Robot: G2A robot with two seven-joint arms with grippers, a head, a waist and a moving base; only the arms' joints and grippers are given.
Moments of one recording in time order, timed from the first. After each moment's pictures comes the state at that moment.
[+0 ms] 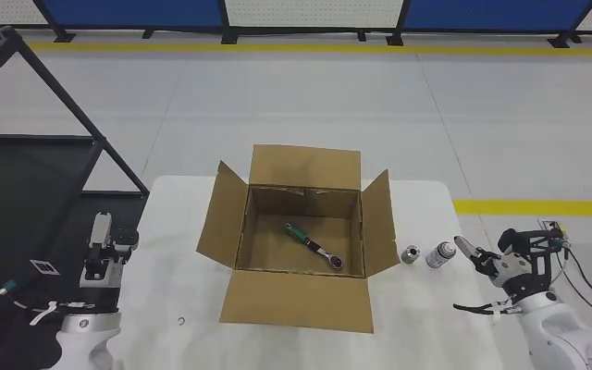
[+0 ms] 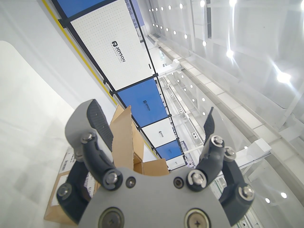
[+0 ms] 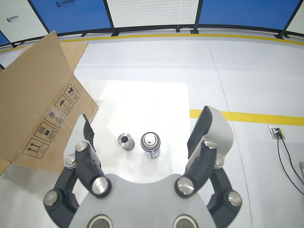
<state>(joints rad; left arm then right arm) 1.51 -1.32 -1.82 -2.06 -0.03 -0.11 -0.07 -1.41 -1.15 1.84 -1.87 -0.98 -0.23 0.35</state>
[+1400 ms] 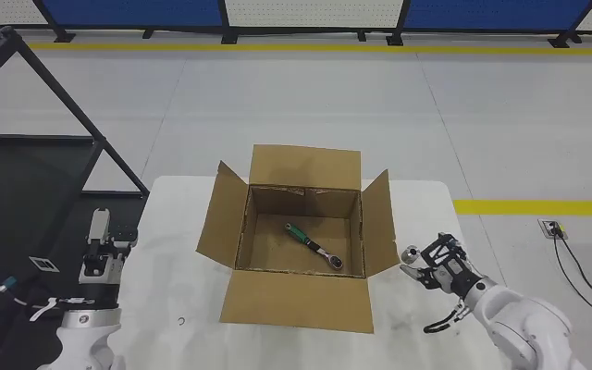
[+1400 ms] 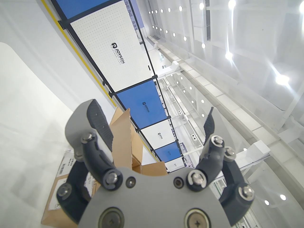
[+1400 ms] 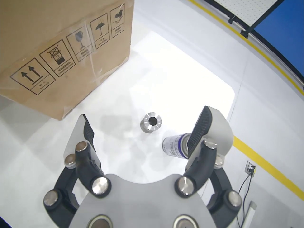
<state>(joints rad) 1.49 -1.31 -1.81 -2.05 -0.03 -0.09 -0.05 -1.24 -1.12 1.59 -1.73 -1.35 -0.55 0.49</state>
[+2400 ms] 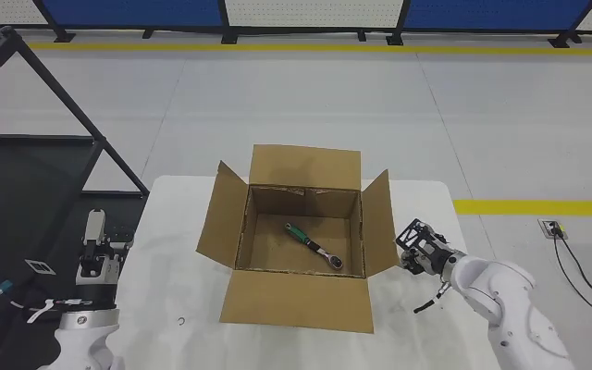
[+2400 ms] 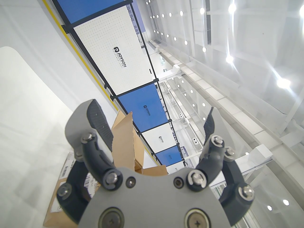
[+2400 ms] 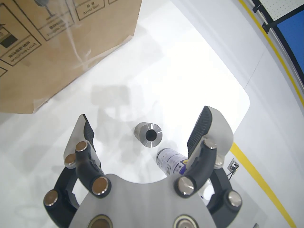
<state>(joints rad) 1.49 -1.32 -1.81 -2.05 -0.03 -0.09 -0.03 -0.98 -1.12 1.42 -1.48 -1.43 -0.61 0.59</state>
